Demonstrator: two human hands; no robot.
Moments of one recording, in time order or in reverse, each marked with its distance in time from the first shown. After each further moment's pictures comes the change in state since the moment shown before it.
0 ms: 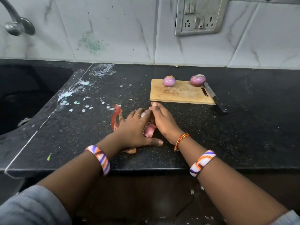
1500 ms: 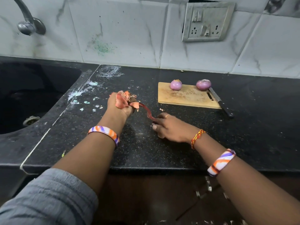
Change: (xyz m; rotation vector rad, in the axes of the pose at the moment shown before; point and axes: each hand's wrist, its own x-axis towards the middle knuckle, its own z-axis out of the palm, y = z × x) left_hand 0.025 -0.040 -0.065 -2.489 0.558 -0.603; right_hand -0.005 -0.012 -0.013 -0.932 -0.478 -0.181
